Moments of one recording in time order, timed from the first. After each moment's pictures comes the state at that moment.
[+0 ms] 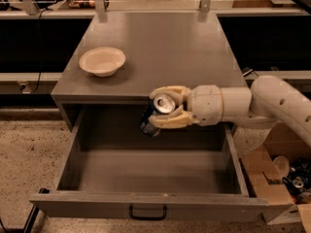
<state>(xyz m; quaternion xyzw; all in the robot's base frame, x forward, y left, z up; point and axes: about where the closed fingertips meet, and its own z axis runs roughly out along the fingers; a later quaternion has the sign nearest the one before) 0.497 -0.013 0.861 -0.56 0.48 0.41 0.54</state>
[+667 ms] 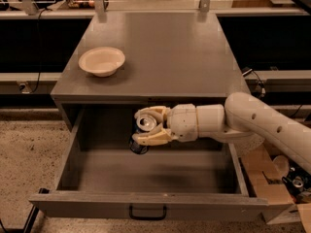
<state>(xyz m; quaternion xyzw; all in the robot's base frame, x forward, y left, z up) 0.494 0.033 0.794 -0.55 0.53 0.41 0.50</state>
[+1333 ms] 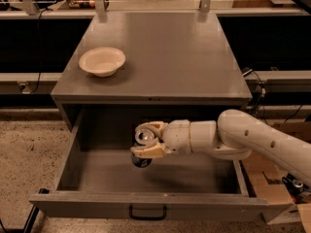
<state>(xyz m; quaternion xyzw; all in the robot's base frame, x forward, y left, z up) 0.490 0.038 0.739 -0.52 0.60 0.38 0.47</state>
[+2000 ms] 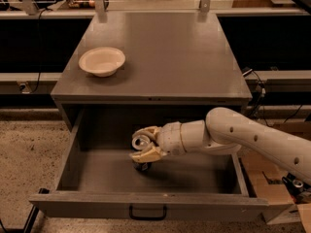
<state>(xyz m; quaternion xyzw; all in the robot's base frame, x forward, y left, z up) 0.498 0.048 0.696 -0.56 0.61 0.36 0.43</state>
